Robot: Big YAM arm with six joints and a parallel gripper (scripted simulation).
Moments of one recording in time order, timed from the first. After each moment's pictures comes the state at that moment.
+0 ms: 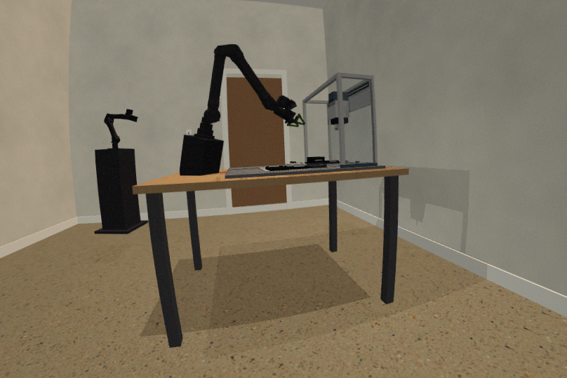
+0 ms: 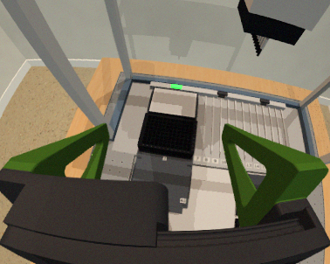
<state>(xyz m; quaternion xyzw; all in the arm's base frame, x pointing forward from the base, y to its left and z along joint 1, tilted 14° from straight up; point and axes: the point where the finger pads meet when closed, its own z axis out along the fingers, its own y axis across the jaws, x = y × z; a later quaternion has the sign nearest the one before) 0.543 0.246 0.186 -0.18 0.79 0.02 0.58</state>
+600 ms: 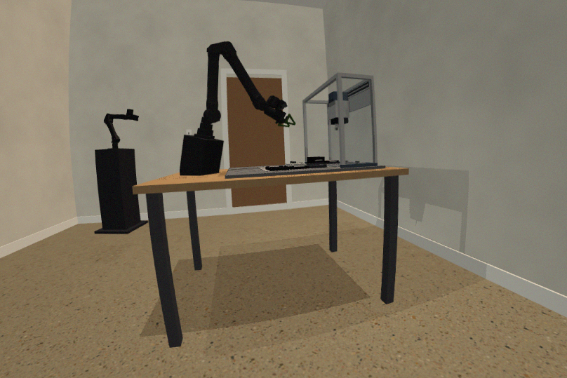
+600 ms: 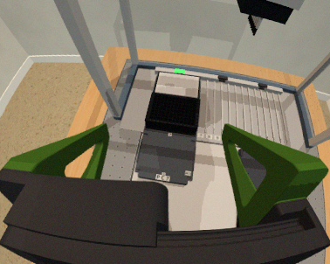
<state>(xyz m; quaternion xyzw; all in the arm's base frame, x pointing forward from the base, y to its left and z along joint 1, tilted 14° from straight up) 0.482 0.238 0.173 -0.18 0.79 0.02 0.58</state>
